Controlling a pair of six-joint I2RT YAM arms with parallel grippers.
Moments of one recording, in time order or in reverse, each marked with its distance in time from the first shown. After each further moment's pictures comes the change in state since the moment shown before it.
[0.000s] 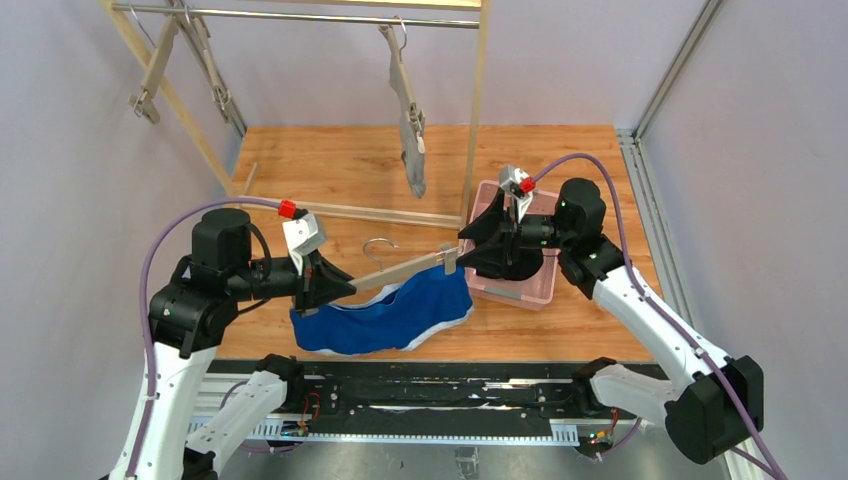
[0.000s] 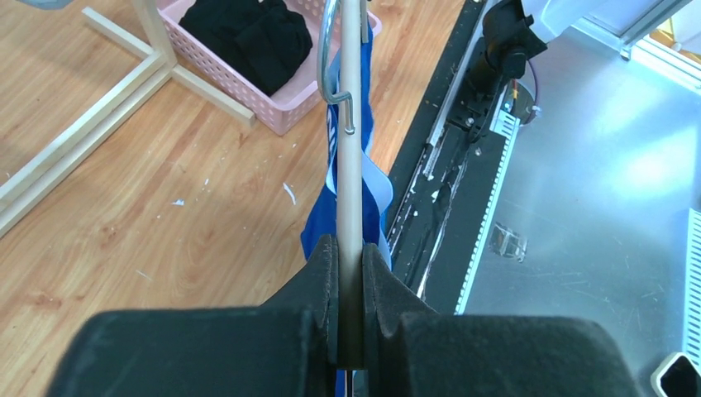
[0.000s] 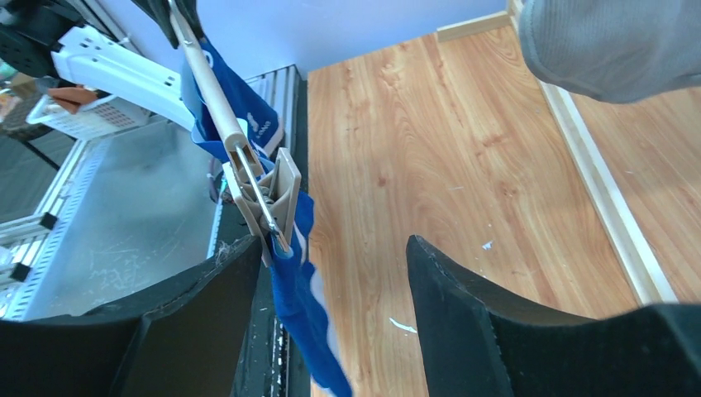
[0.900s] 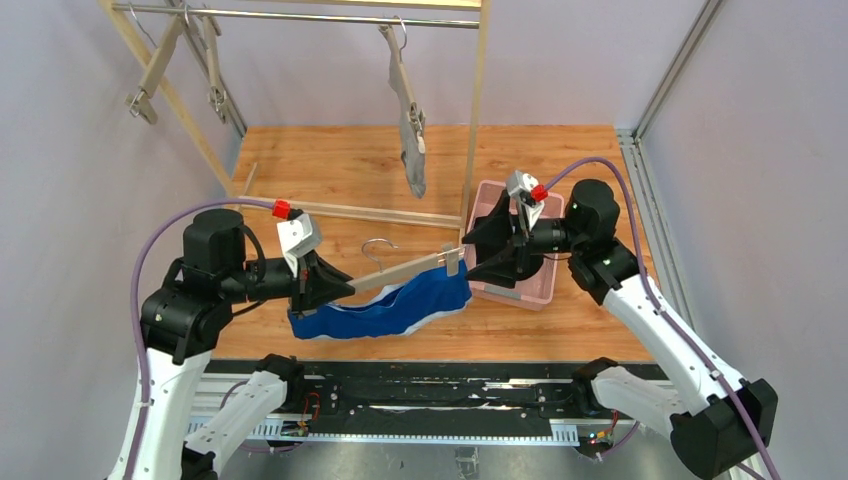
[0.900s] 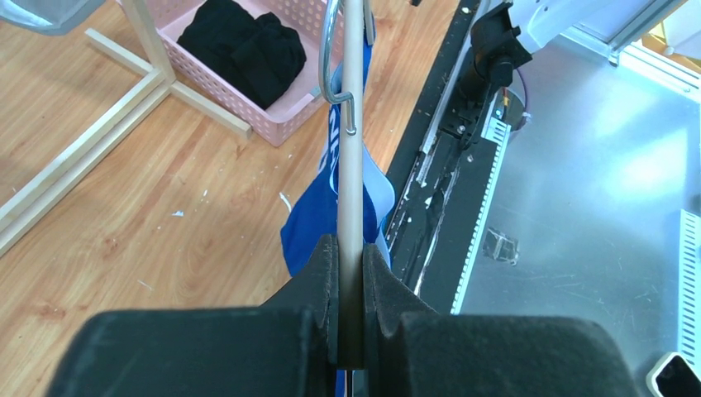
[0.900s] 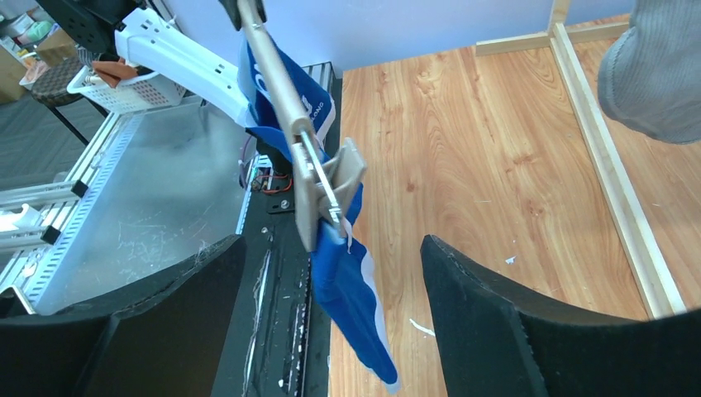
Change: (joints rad) left arm 0.000 0.000 0.047 -0.016 0.011 -0.005; right arm -0.011 -0.078 0.040 -0.107 -0.111 -0.047
